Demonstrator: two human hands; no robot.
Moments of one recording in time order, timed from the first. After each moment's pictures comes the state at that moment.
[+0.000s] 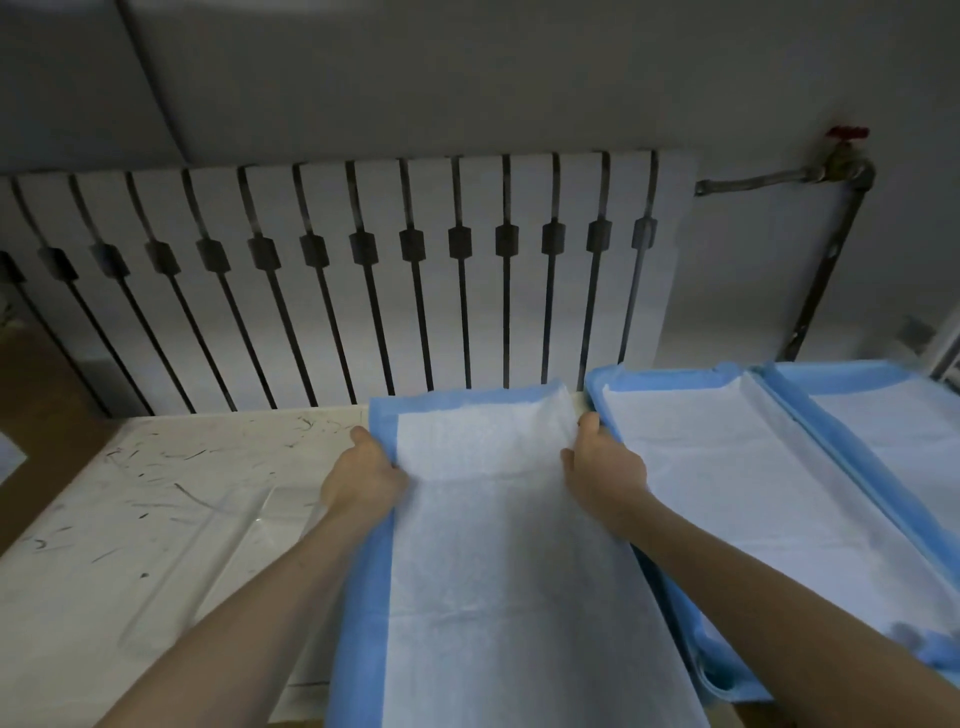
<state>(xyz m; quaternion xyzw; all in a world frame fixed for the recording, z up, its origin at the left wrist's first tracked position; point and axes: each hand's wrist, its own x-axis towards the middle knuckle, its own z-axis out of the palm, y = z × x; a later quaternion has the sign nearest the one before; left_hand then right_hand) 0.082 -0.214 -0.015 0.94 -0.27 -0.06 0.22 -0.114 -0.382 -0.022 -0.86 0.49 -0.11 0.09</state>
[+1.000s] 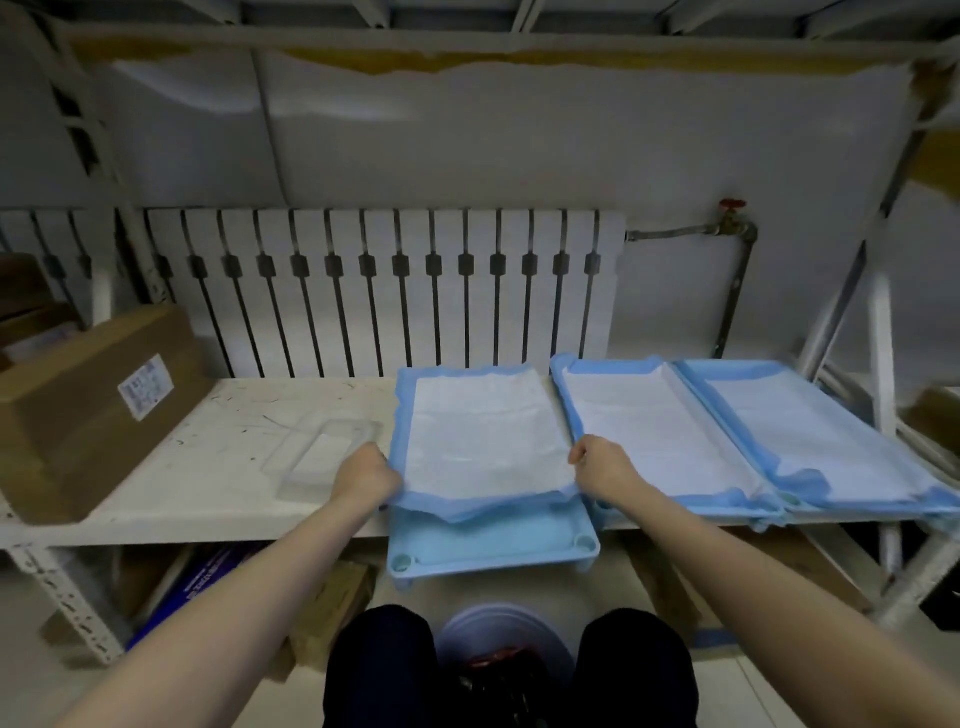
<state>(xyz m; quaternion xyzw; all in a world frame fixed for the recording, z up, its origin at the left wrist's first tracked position) -0.068 -0.049 0.036 0.92 -0.26 -0.11 0.27 -0.280 -0.240 0.038 -0.86 0.43 -0.12 0.24</state>
